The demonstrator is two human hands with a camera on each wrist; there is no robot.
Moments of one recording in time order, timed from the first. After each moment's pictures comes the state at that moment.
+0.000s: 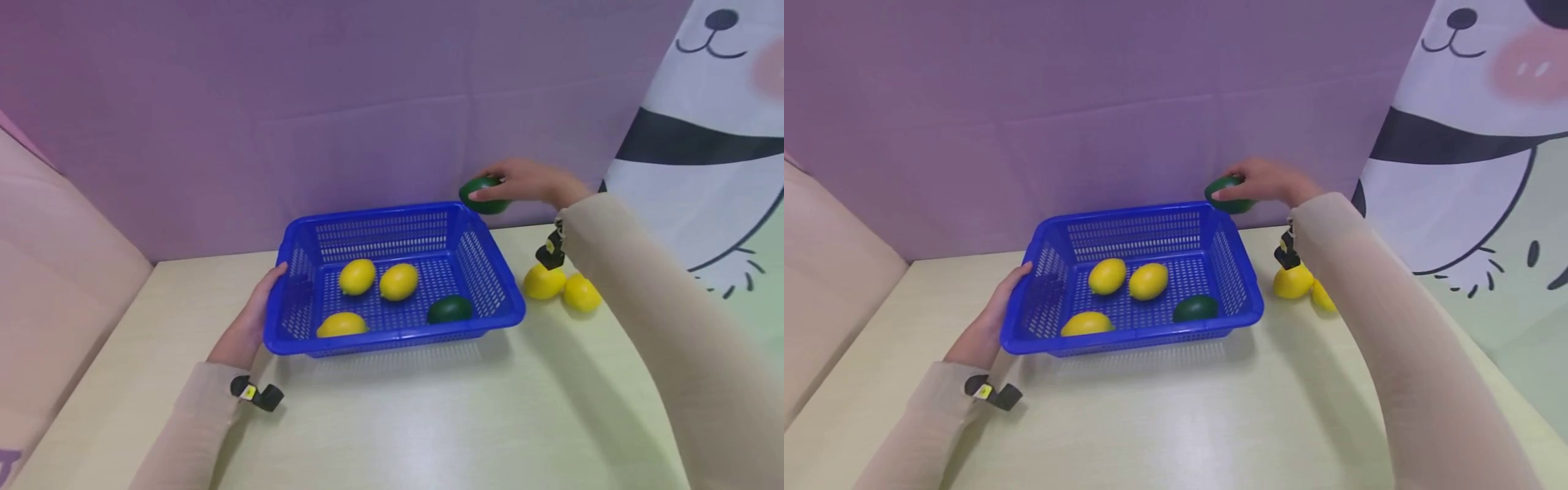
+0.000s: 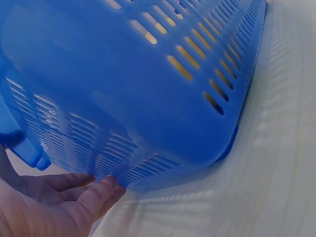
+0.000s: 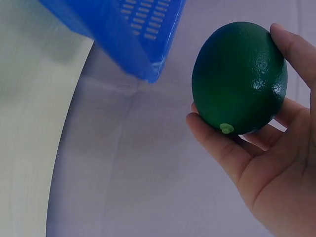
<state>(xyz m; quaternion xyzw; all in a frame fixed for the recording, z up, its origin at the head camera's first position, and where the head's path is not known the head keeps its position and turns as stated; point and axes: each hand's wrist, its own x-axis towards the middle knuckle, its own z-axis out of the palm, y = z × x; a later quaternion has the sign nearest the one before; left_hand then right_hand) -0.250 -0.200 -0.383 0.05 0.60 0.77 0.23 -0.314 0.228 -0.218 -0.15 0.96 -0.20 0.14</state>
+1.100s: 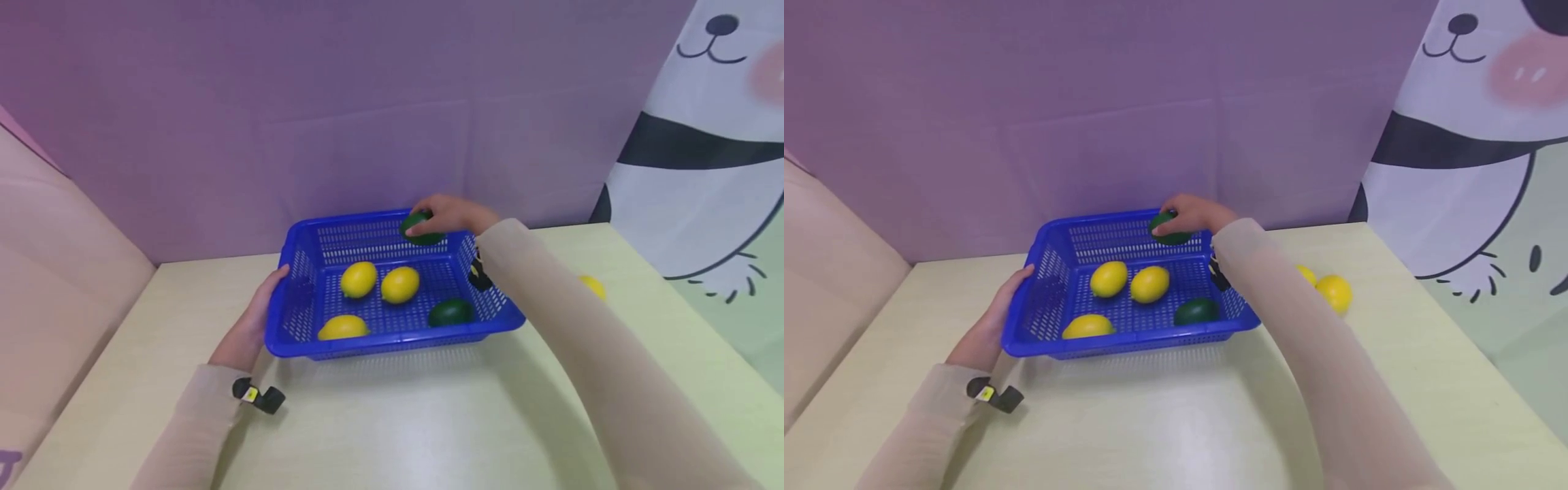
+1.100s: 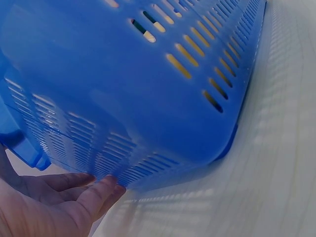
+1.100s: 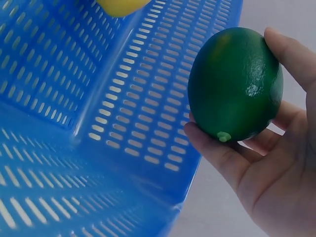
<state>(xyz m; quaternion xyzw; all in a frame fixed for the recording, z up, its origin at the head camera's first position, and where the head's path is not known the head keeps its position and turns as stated) -0.249 -0.200 -0.384 0.06 0.60 0.77 0.23 -0.332 0.137 -0.272 -0.21 0.94 -0.20 0.17</state>
